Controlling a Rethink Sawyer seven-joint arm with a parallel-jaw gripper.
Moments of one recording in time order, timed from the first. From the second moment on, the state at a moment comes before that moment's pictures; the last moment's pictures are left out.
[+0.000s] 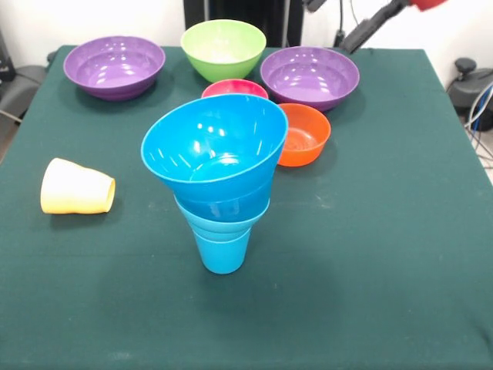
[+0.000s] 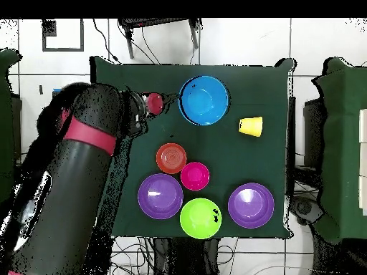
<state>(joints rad) 0.44 -0.37 -0.71 1.02 -0.27 0.80 2.03</state>
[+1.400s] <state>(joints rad) 0.81 -0.31 -0.78 1.59 -0.27 0.29 2.27</state>
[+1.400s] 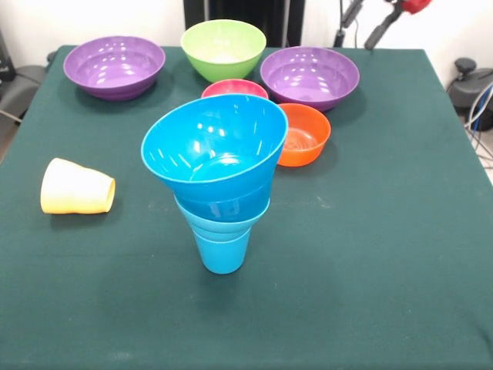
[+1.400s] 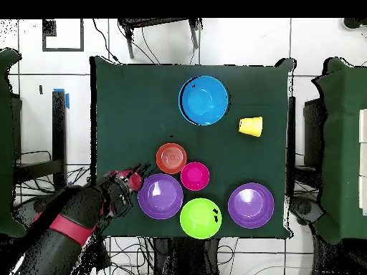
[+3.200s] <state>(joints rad) 0.90 -0.31 -0.80 1.84 -0.15 0.19 2.37</state>
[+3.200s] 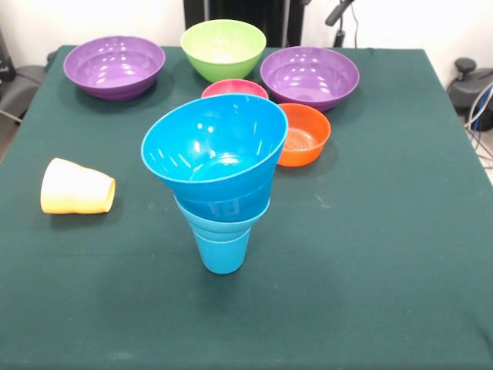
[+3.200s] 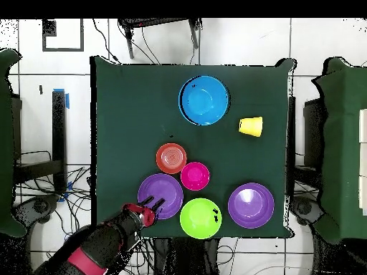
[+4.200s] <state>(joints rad) 0.94 -0.21 -0.80 1.78 -0.02 0.24 2.37</state>
